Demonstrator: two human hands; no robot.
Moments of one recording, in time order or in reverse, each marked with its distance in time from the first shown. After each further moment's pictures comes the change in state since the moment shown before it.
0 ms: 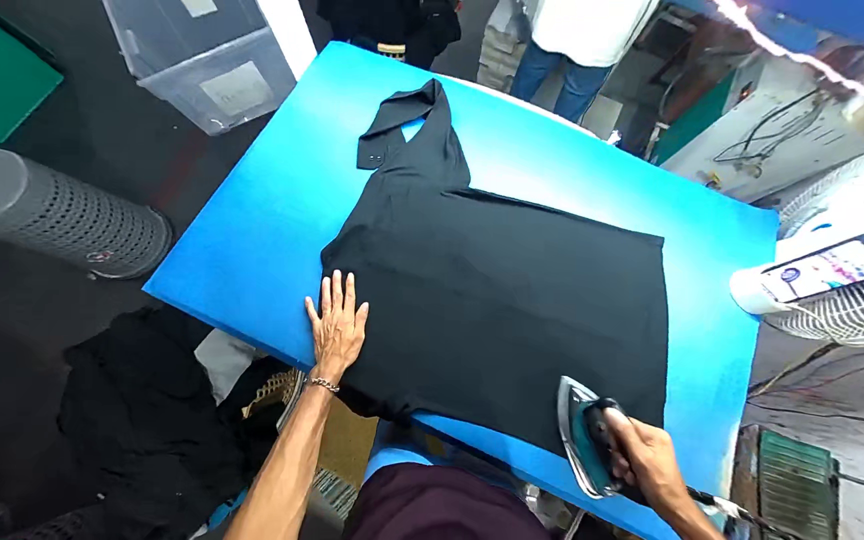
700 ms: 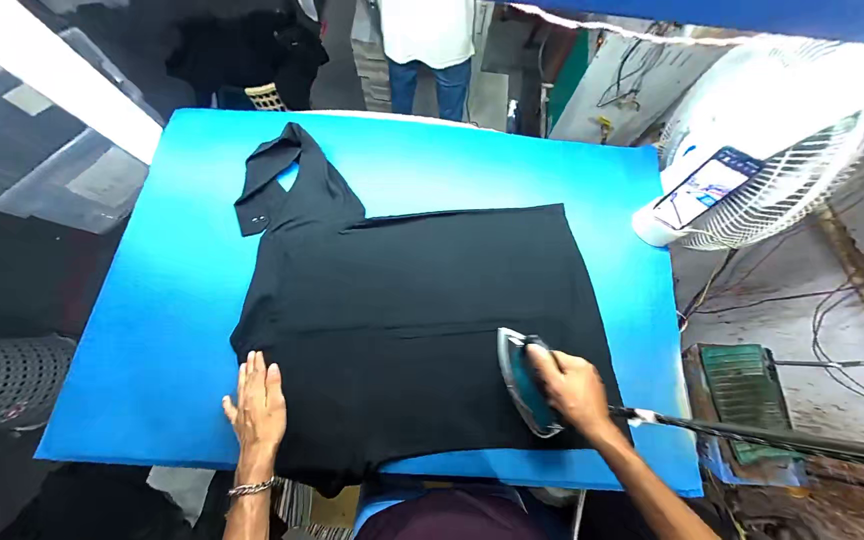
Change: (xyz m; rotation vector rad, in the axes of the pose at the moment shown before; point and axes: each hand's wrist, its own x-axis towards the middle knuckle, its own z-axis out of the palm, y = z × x) left_hand 0.021 0.017 -0.042 -0.170 -0.134 -0.169; right_hand 0.051 -0.051 0.009 -0.189 0.263 0.115
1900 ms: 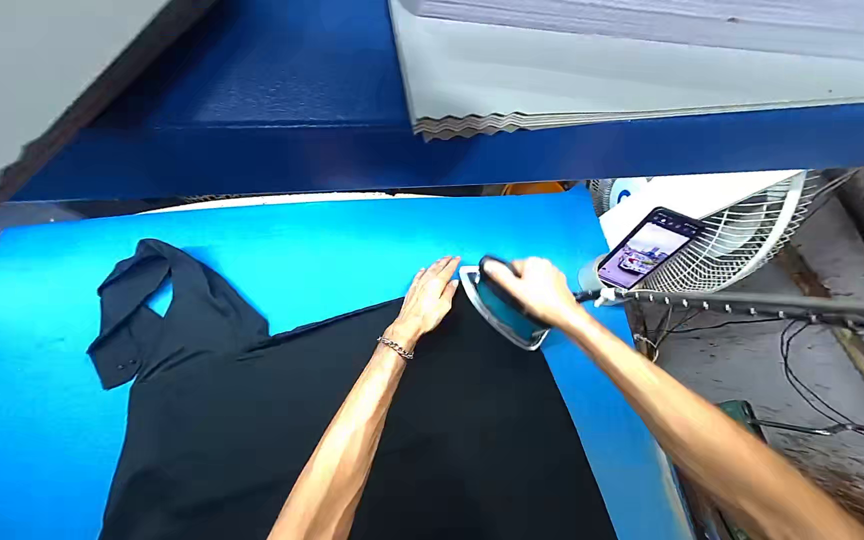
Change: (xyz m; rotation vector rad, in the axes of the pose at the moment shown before) left_hand 0.200 0.477 0.209 -0.252 -0.537 0.909; right_hand 0.317 -0.066 -0.132 -0.232 -0.001 -0.199
